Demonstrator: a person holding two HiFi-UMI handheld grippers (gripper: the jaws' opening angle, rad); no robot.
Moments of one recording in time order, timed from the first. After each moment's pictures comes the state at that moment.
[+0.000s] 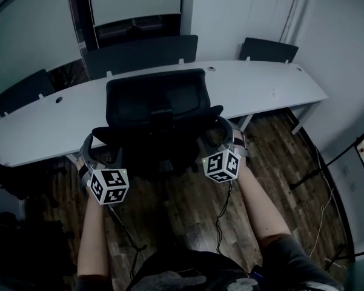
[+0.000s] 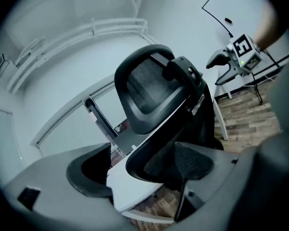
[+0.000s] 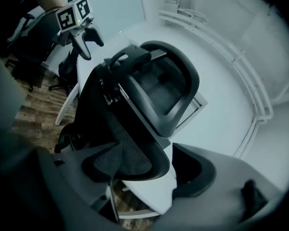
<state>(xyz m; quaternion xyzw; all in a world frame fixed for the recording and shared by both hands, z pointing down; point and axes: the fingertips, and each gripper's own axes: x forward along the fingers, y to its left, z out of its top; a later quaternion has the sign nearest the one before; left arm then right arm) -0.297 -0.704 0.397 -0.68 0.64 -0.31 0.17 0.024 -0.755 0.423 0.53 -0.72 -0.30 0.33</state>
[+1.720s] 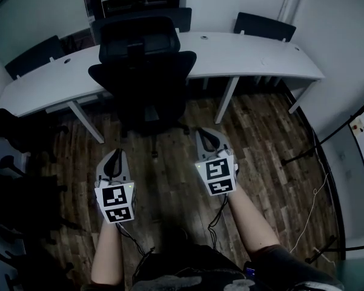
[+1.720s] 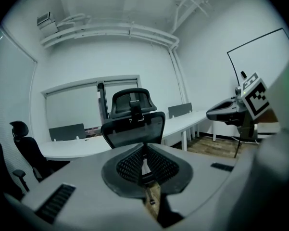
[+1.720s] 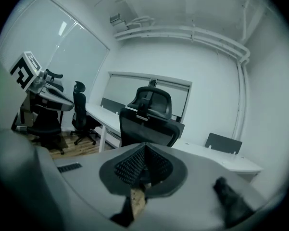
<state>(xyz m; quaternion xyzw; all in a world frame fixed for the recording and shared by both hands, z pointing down) -0.135 -0.373 0.422 -0.74 0.66 -0.15 -0.02 0.085 -0.442 0.425 0.50 -0.84 -0.08 0.19</state>
